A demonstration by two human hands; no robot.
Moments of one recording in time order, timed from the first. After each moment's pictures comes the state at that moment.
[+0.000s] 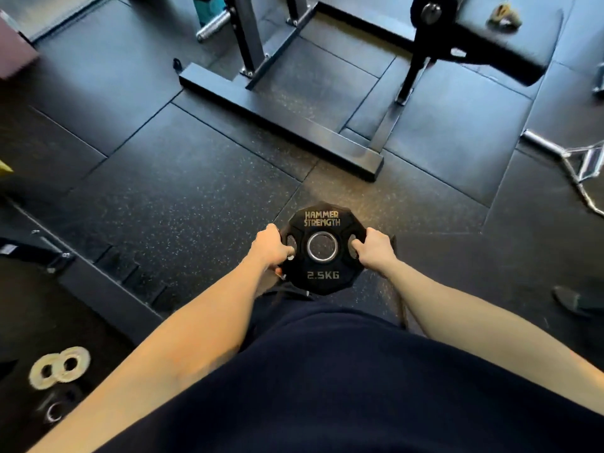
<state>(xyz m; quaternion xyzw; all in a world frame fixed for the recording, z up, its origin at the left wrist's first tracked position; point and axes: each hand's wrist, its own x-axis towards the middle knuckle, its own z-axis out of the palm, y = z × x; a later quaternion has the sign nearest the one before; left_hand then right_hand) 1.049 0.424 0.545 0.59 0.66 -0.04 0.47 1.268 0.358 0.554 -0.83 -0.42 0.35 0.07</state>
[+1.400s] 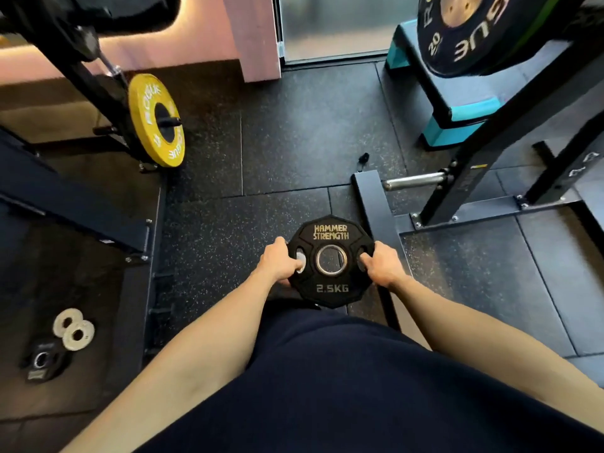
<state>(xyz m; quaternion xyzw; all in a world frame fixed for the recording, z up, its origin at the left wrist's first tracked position) 0.904 1.083 0.557 0.25 0.86 0.16 0.42 1.102 1.214 0.547 -0.53 -0.76 0.36 -0.06</state>
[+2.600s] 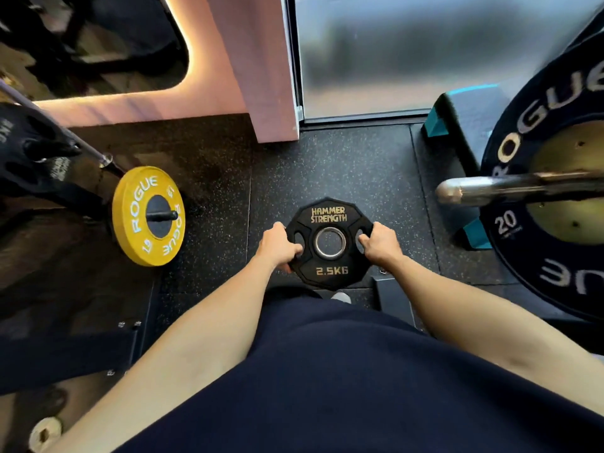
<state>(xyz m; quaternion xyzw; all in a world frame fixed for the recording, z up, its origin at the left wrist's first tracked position) 0.527 1.571 0.581 0.19 0.88 0.20 0.39 0.697 1.722 0.556 -0.52 -0.78 0.35 -0.08</state>
